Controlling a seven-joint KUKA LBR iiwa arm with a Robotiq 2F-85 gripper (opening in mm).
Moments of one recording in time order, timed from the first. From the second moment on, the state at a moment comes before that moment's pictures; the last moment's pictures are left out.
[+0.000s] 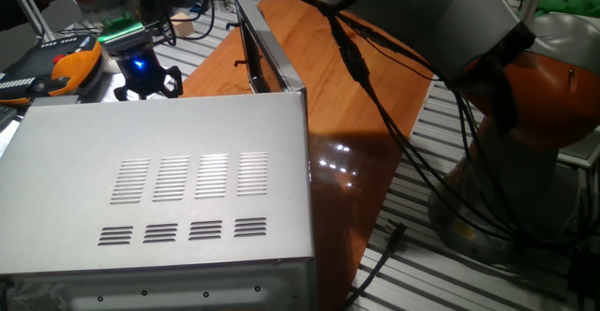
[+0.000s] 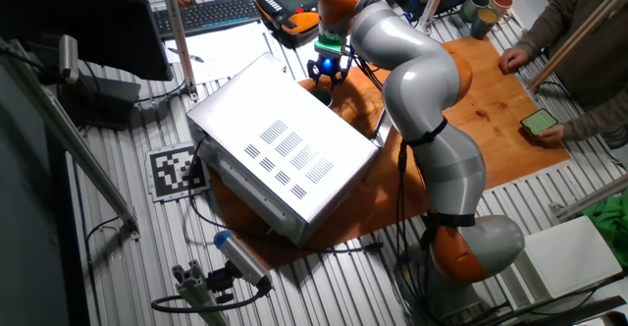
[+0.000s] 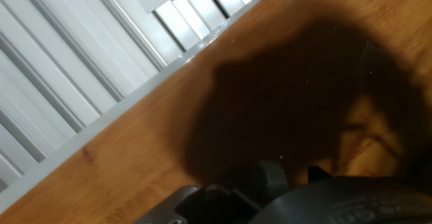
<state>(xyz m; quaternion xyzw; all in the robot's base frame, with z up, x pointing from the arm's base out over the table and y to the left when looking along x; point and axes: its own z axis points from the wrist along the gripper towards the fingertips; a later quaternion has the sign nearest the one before) 0.688 0.100 0.086 -0.30 -0.95 0.00 0.09</state>
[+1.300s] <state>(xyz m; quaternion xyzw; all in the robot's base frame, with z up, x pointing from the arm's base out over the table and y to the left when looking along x) 0.680 0.099 0.077 -0.31 -0.94 -0.01 0.11</state>
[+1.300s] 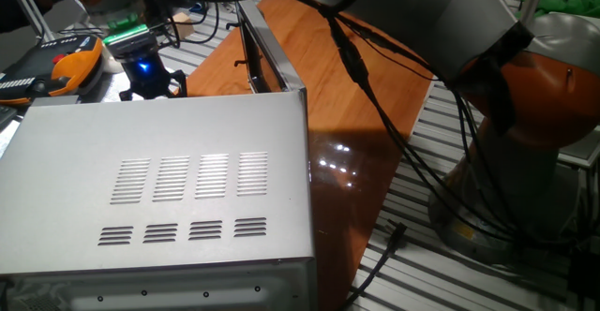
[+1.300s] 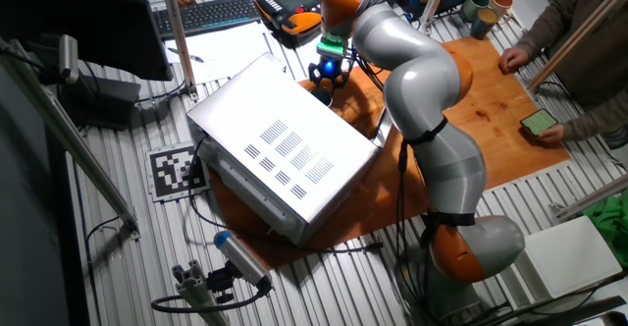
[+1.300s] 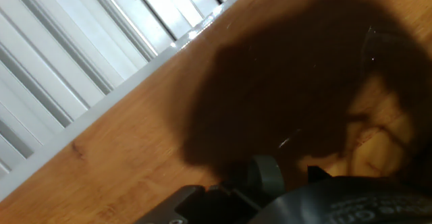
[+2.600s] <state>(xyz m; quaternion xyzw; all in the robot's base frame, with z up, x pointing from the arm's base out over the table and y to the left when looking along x) 0.653 0.107 0.113 -0.30 -0.95 -0.03 0.13</state>
